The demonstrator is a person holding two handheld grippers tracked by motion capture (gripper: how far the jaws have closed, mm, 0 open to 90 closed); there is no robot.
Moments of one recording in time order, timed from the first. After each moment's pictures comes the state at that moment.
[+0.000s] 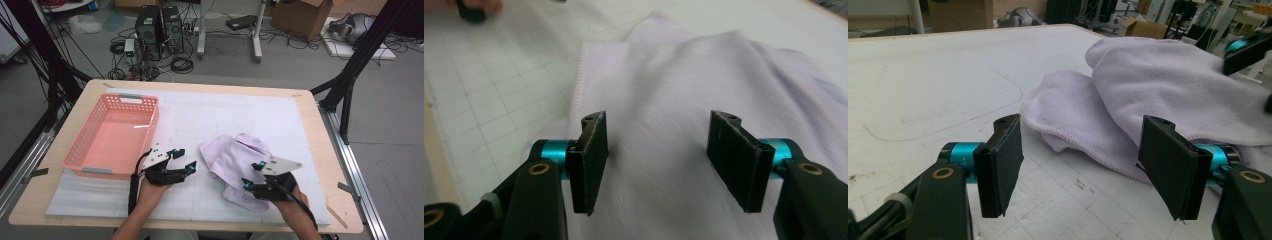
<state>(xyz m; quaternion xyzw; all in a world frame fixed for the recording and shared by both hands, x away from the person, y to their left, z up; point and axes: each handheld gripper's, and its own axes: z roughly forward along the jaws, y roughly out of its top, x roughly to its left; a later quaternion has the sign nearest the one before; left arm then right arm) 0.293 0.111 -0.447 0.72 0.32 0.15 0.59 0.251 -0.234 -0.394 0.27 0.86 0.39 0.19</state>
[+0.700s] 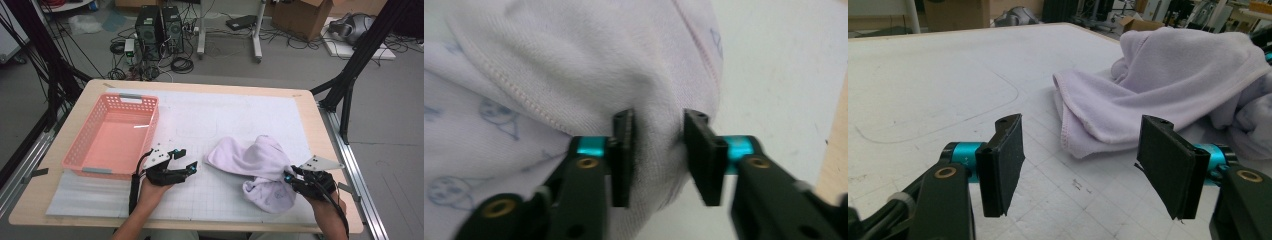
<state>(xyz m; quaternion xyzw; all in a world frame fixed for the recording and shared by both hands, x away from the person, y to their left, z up) 0.294 0.108 -0.448 0.72 0.32 0.15 0.59 0.244 -0.328 -0.391 0.41 0.82 0.33 0.24</state>
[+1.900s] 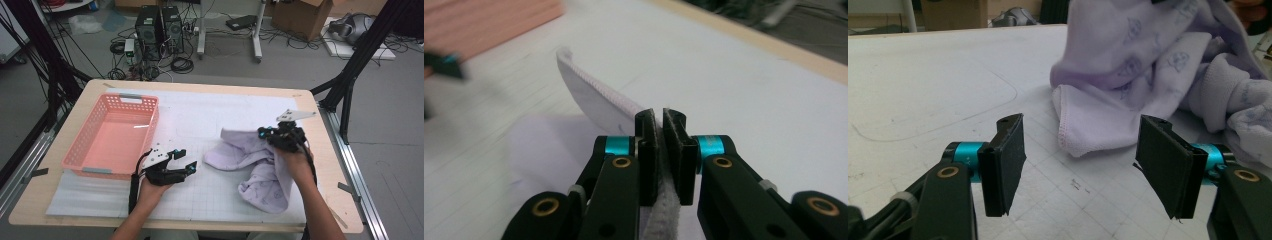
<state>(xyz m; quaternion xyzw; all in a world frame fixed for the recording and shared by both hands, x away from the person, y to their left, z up) 0.294 0.111 -0.449 0.72 0.32 0.14 0.60 0.356 -0.277 -0.350 0.38 0.80 0.43 0.18</state>
